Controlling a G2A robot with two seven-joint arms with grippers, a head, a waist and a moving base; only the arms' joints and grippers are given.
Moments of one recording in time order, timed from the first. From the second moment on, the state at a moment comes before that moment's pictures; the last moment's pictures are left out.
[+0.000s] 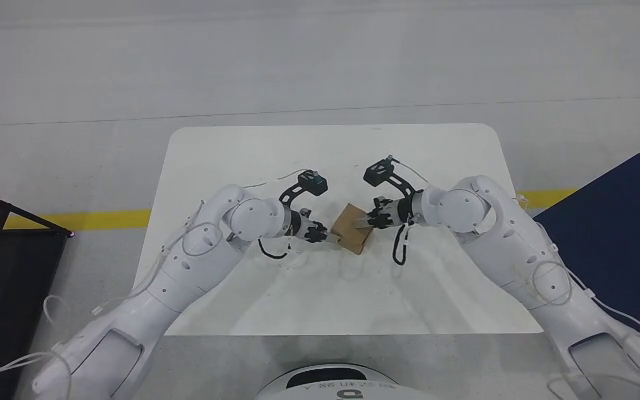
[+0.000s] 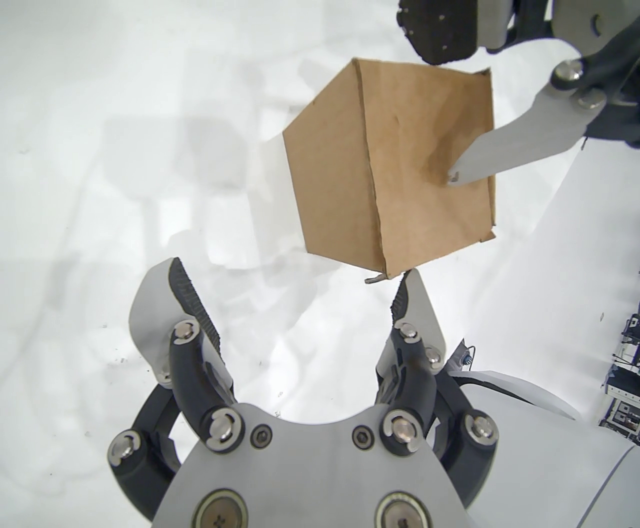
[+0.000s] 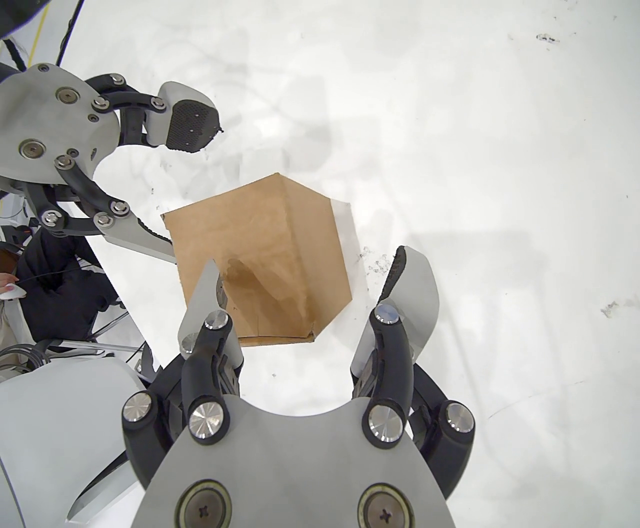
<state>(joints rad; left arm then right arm) 0.93 -1.18 -0.76 -1.44 0.50 -0.13 -1.06 -1.01 -0.97 0.91 -1.52 -0.41 -0.24 1.02</state>
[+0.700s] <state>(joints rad) 0.93 -1.17 -0.79 -1.41 0.48 -0.15 -1.05 -1.02 -0.97 0.91 -1.53 -0.41 -0.25 1.04</state>
